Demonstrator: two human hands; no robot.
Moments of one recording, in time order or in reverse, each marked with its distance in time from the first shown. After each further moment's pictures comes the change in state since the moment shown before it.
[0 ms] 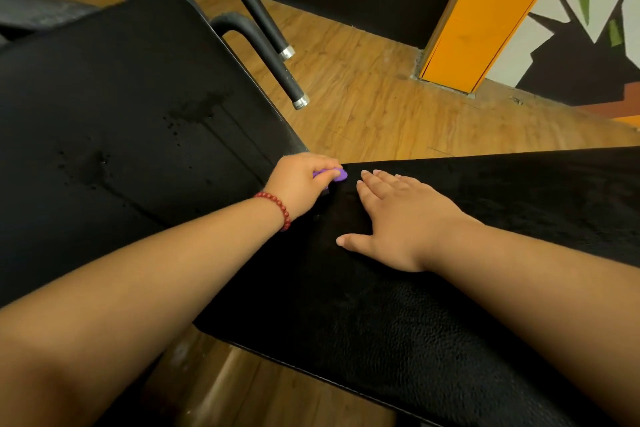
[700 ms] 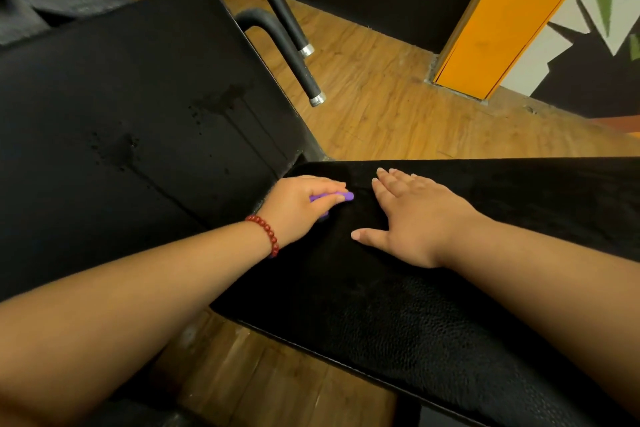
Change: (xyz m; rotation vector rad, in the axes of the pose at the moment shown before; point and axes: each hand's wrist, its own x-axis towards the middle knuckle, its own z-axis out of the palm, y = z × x) left_hand -0.052 -0.008 -0.008 -0.103 -0.043 0.007; right_hand -0.006 -0.002 -0.003 -0.024 -0.026 0.011
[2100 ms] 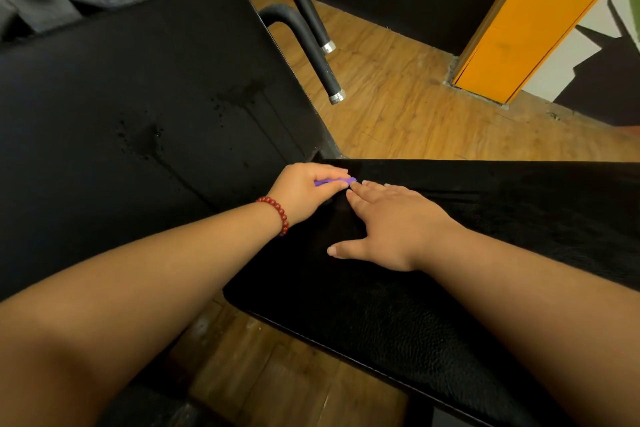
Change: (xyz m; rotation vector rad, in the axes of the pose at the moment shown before) left_hand 0.014 -0.020 -0.016 -0.001 0.021 -0.091; right_hand 0.023 -0.038 0.002 0.047 -0.013 -0.176
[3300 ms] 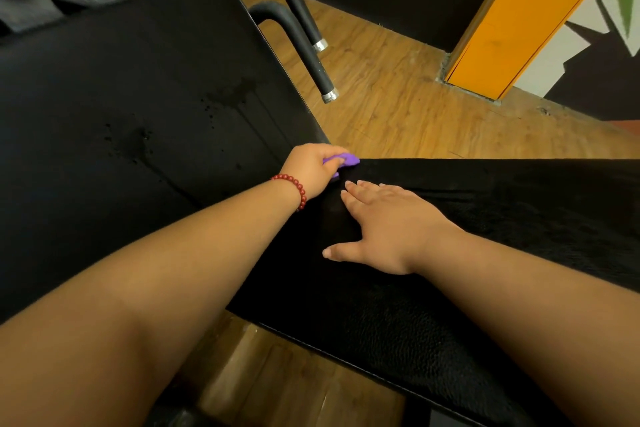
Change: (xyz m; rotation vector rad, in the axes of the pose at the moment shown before) left_hand 0.038 0.019 0.005 0.129 0.022 -0.102; right_hand 0.002 0.003 0.004 0.010 0.029 -0.005
